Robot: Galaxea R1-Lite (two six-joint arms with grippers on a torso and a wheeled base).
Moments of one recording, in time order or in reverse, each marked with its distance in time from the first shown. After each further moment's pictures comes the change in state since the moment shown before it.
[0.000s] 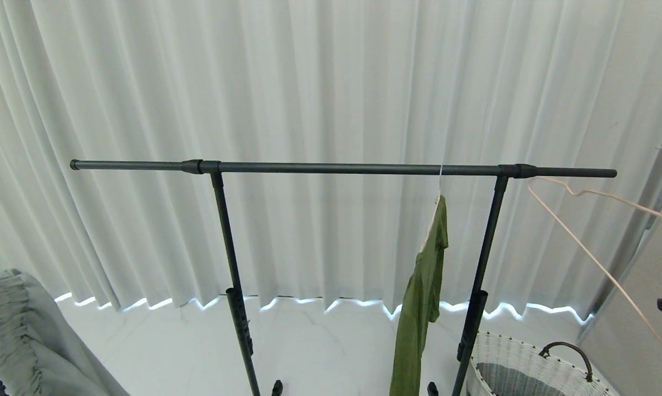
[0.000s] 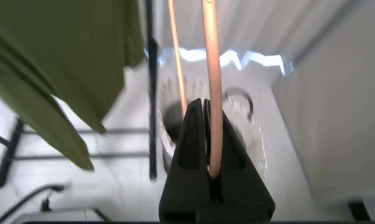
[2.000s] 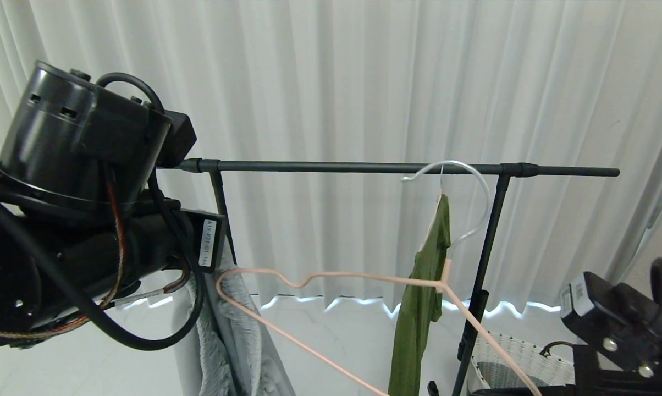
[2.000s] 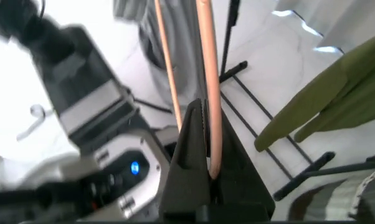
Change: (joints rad) left arm -0.238 0.497 -0.248 -0.140 0.133 -0.422; right arm 1.134 0.206 -0.248 0.126 0.001 0.376
